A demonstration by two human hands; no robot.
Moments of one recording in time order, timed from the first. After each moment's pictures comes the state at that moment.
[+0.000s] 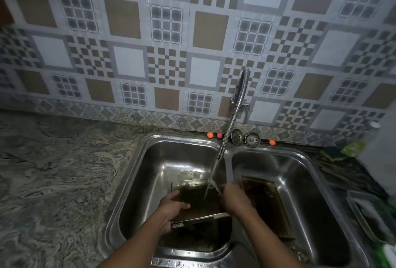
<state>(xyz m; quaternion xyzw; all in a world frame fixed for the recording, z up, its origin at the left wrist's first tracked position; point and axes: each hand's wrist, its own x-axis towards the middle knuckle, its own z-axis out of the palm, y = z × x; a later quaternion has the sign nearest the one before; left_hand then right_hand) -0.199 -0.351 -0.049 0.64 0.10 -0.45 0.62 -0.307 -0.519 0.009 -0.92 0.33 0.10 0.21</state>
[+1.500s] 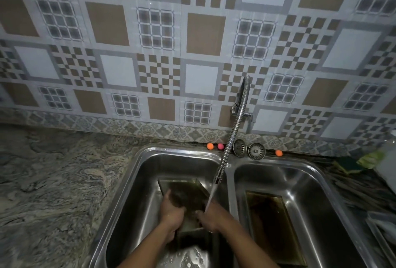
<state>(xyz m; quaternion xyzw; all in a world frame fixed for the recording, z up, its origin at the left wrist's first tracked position) -0.156 -0.411 -0.087 0.78 0.01 -0.26 0.57 -0.245 -0.534 -0.044 -0.91 0.24 0.13 0.32</state>
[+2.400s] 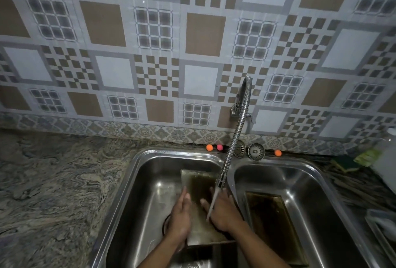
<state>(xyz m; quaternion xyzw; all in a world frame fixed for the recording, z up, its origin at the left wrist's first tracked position) -0.173 -0.412 -0.055 0.70 -0.10 -0.28 0.65 -0.235 -0.550 -0.046 -0.92 0.28 0.08 0.25</state>
